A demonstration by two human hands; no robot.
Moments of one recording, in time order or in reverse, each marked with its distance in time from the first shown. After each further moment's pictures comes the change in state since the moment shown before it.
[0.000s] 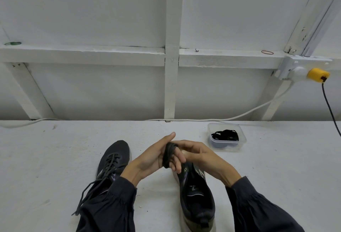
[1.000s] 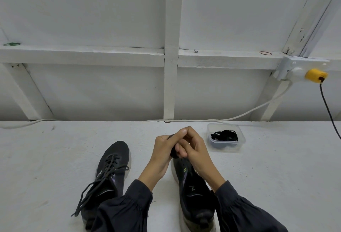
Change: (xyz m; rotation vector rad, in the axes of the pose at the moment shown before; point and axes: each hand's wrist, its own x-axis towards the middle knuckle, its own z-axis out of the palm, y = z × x) left_hand 0.026 -0.006 0.028 -0.116 0.480 0.273; right_hand 0.023 0.006 0.026 -0.202 0.465 -0.293
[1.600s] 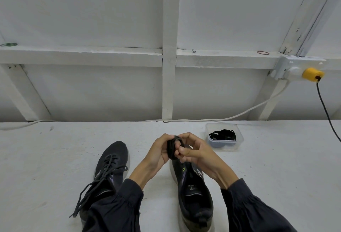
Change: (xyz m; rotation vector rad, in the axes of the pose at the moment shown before) left_hand 0.010 -0.009 -0.023 -0.135 -0.199 -0.131; right_hand -0.004 -0.008 -0.030 0.301 -0.216 0.395
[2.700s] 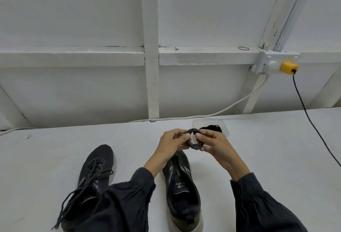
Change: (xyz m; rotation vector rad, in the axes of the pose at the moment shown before) left_hand 0.051 -0.030 0.040 0.272 -0.016 0.059; right_hand -0.026 -0.017 -0.065 -0.133 0.436 -0.016
